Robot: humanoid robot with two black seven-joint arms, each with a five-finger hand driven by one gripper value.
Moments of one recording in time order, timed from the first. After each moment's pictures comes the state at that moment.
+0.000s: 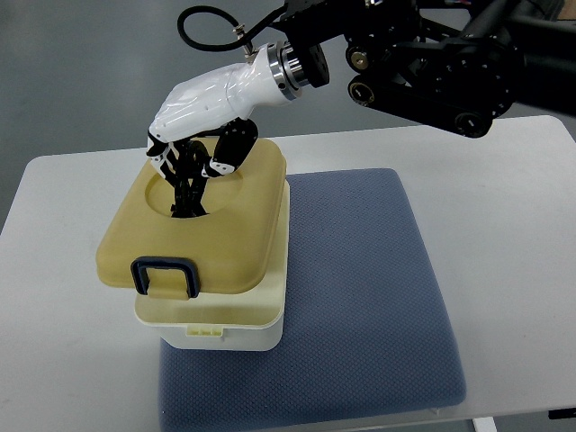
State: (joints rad) left arm -0.01 0.00 -0.07 -0.15 -0.06 0.16 0.13; right arm 1.66 -0.20 0.04 1.02 -1.45 0.34 0.59
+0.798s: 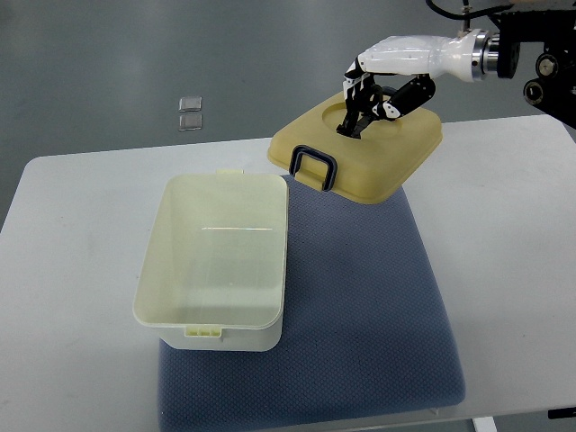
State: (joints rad) left arm -0.01 0.00 -0.07 -0.15 -0.06 0.16 0.13; right arm 1.34 -0.58 0.09 0.90 -1.45 0.17 0.59
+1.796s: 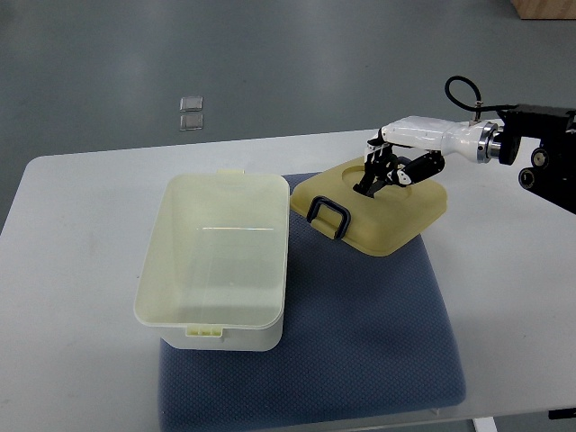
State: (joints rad) left arm -0.01 0.00 -0.07 -0.15 -0.06 0.16 0.13; right arm 1.10 -0.52 0.08 0.85 -1.37 0.05 0.61
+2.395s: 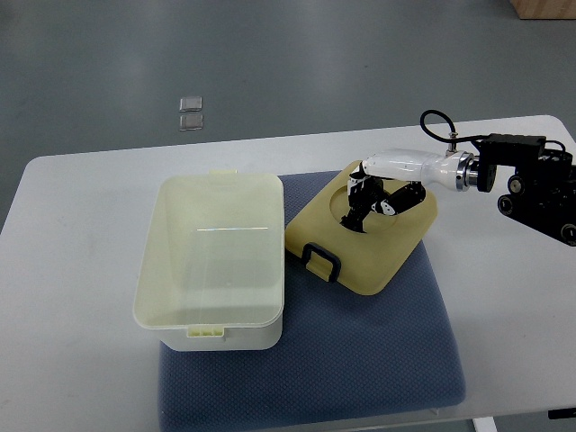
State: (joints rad) left arm -0.01 0.00 -0.07 -0.15 -0.06 0.16 0.13; right arm 1.04 -0.47 0.07 0.86 -1.41 0.05 0.61
